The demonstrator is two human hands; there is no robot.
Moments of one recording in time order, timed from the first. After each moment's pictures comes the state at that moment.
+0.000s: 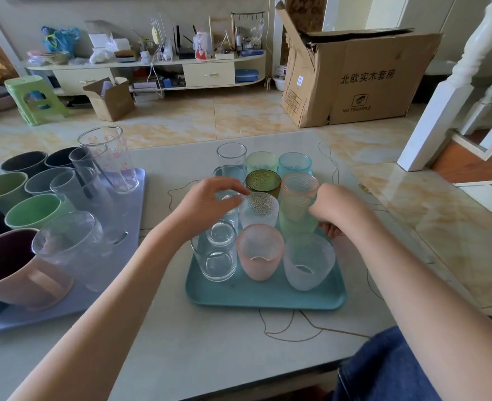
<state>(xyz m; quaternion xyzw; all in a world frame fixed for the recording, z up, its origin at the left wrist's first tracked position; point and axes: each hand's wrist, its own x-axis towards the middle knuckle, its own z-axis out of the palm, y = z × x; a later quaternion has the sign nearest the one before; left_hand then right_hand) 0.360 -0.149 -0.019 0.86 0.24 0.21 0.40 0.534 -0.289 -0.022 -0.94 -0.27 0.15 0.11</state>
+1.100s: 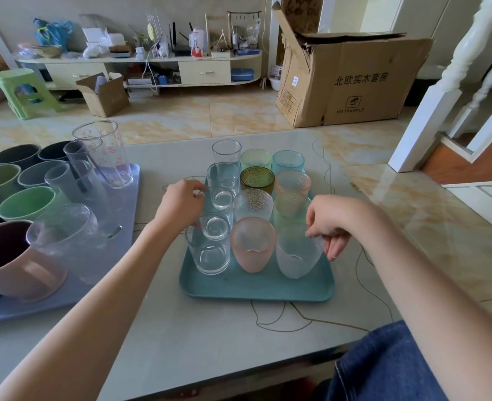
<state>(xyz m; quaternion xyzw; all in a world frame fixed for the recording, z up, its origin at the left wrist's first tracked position) 0.353 -0.124 -0.040 0.82 0.43 0.18 0.33 0.517 -0.308 0.000 -0.88 -0.25 0.39 -0.04</state>
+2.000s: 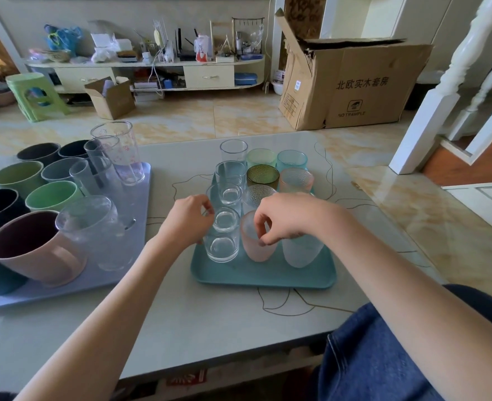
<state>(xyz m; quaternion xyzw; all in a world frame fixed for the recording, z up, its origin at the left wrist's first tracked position) 0.315 -0.160 -0.039 0.87 0.38 0.15 0.28 0.447 -0.297 0.023 -0.76 -0.63 0.15 -0.06</state>
